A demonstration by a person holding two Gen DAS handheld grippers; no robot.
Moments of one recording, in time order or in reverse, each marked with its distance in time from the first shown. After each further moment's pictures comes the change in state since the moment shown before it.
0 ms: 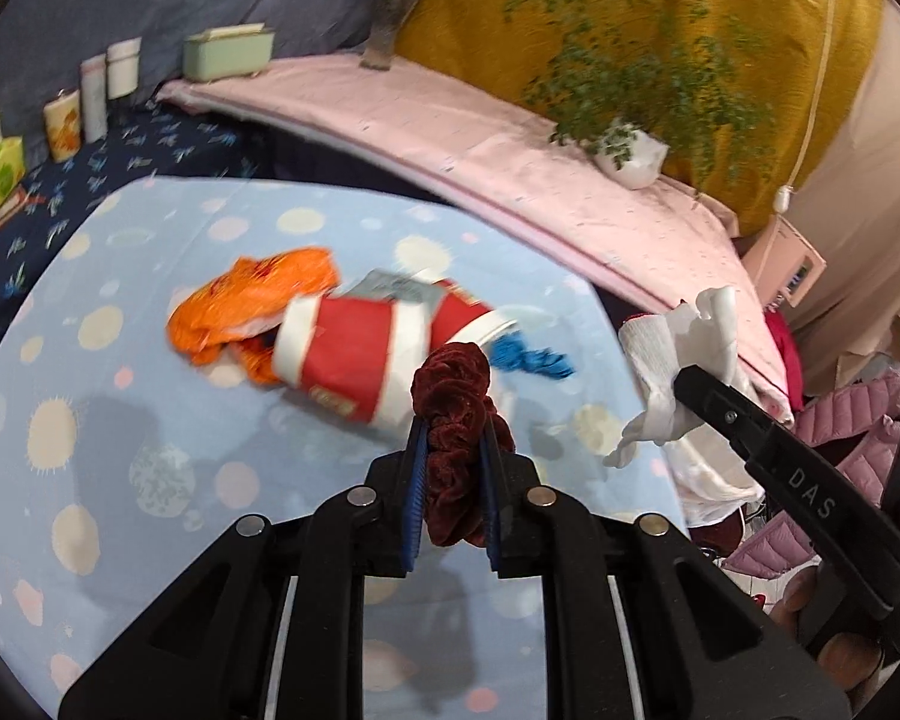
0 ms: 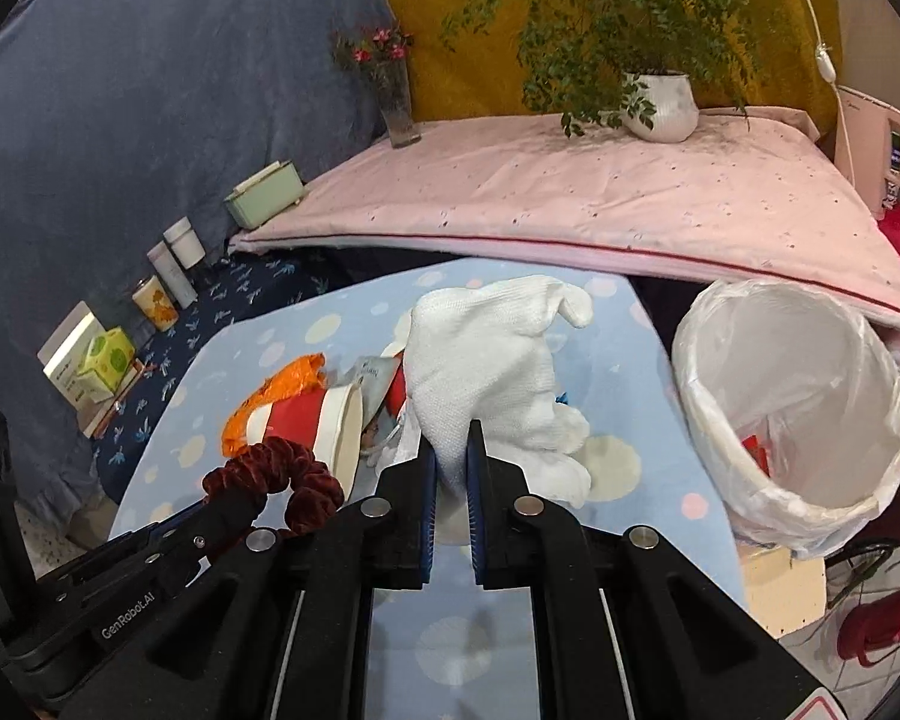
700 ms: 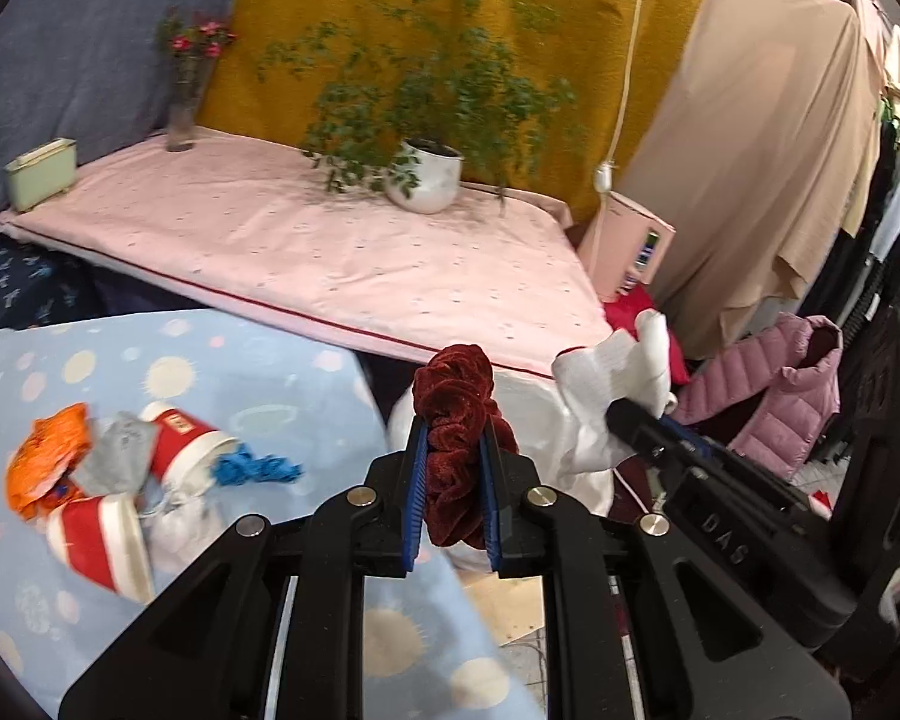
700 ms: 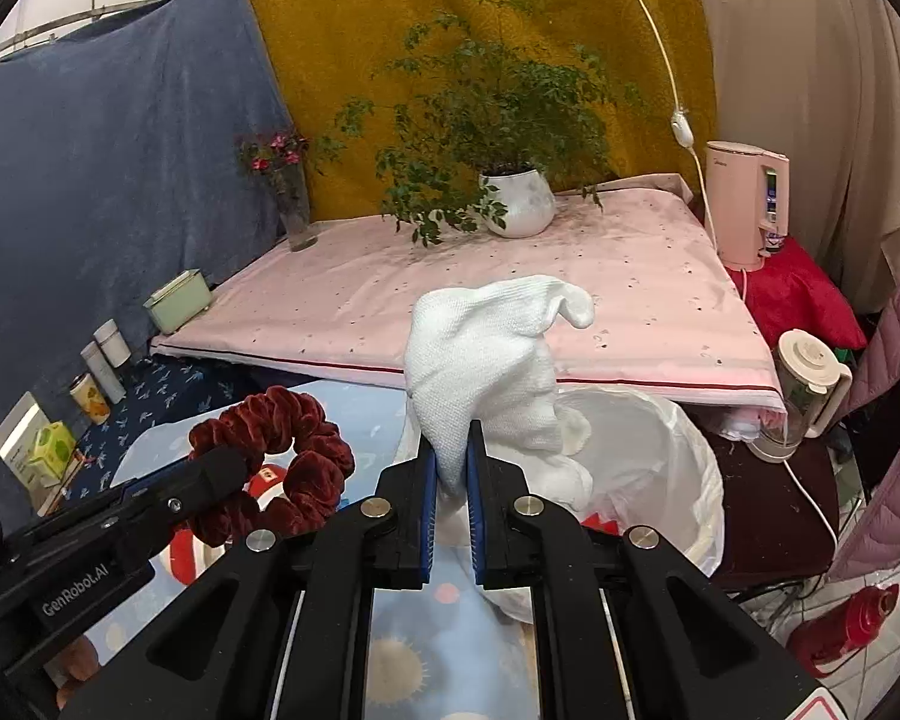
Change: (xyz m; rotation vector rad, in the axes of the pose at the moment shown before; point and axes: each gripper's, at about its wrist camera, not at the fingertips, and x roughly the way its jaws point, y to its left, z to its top) left arm 0.009 -0.179 0.041 0.240 -0.049 -0.276; right arm -0.084 -0.129 0.045 0.078 -0.158 -0.183
